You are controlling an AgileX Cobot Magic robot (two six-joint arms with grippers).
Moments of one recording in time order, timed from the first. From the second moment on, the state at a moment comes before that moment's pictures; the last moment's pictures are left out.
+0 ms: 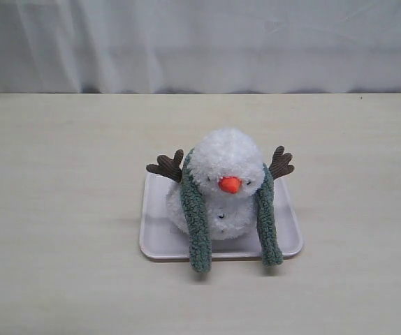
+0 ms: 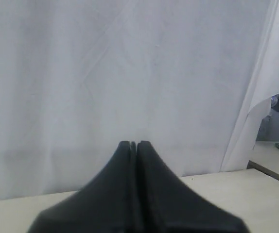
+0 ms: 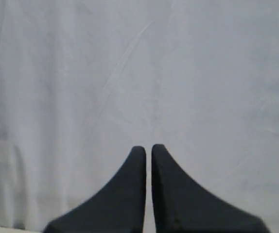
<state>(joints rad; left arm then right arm) -0.38 0.79 -0.19 0.18 -0.71 -0.34 0.04 0.21 -0.51 0.92 0.17 -0.93</state>
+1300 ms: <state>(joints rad) -0.38 0.32 -0.19 0.17 -0.32 -0.35 0.04 0.01 -0.43 0.92 0.00 -0.93</state>
